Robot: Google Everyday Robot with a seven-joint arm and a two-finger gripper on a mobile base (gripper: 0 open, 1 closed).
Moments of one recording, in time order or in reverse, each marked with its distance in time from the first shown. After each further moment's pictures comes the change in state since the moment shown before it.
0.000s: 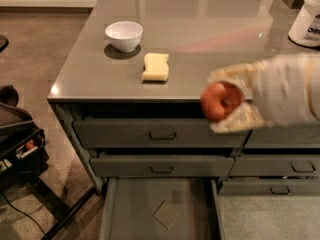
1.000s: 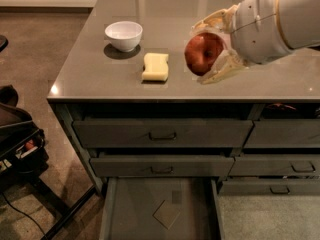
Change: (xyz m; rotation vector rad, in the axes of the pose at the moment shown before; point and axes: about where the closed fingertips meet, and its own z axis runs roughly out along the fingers) arm -0.028 -0.093 0.020 -0.004 0.020 -0.149
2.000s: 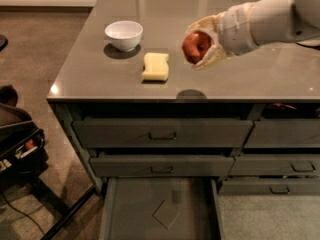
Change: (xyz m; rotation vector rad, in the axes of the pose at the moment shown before) arm 0.092 -0.040 0.086 0.046 -0.095 -0.012
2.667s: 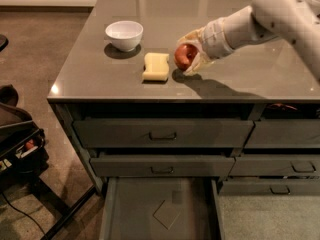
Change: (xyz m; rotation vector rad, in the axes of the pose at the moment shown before) arm 0.067 0.005 0.090 -0.125 -0.029 0.038
